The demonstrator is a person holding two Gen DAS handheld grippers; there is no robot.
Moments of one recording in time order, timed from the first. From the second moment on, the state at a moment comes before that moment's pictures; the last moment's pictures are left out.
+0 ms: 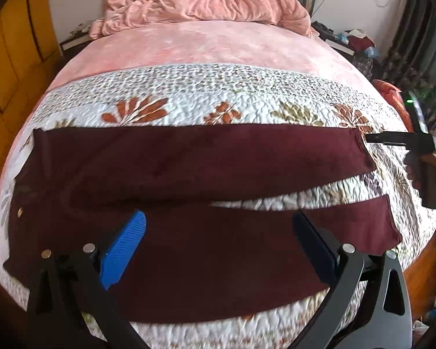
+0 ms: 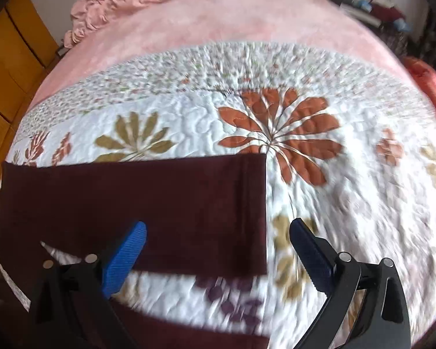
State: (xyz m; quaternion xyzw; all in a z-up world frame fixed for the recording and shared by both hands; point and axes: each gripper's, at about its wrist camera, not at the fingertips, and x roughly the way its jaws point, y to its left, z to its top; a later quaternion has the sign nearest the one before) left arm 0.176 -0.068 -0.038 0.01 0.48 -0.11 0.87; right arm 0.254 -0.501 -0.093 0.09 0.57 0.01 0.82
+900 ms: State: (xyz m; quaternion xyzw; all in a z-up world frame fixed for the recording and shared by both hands) left arm 0.330 -0.153 -0.095 0.09 0.47 -0.37 0.79; right arm 0.223 -0.508 -0.045 0.06 0.45 0.19 0.87
